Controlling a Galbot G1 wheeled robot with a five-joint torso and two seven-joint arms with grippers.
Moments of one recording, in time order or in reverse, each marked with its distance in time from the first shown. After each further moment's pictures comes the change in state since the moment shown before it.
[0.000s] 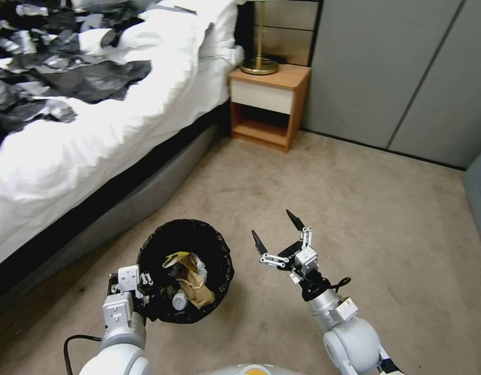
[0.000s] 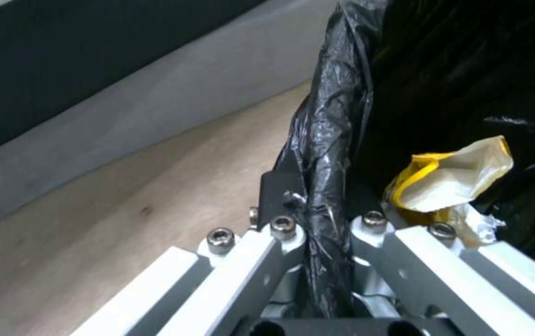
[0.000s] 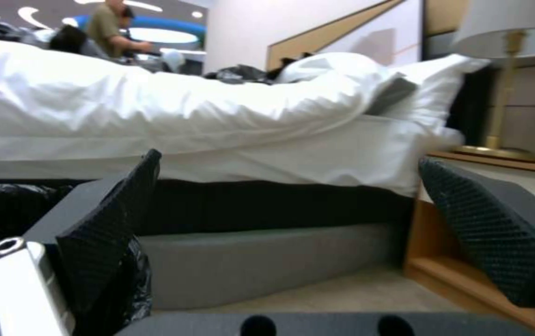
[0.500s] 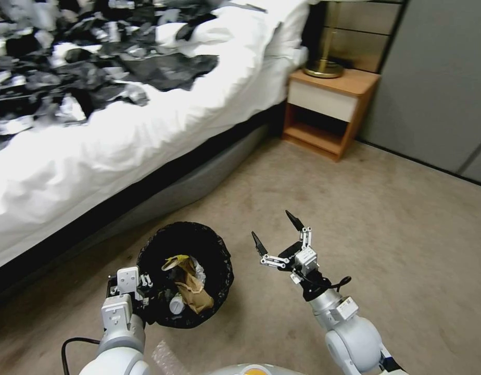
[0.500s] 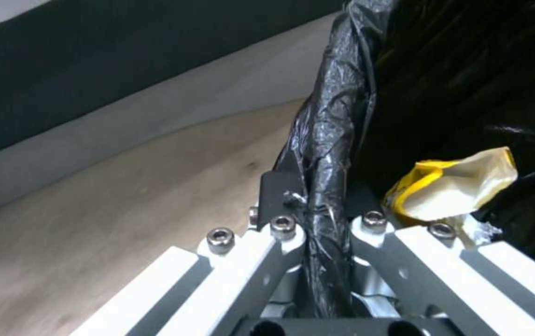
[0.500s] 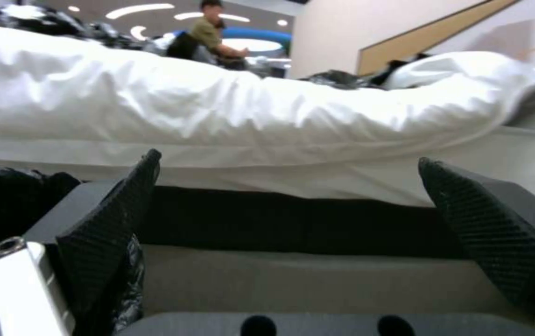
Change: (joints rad) left arm 0.027 -0.003 0.010 -0.037 0.011 0.000 0.000; right arm 0.008 -0.016 0.001 -0.003 0.000 -0.005 -0.006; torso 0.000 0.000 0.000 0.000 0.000
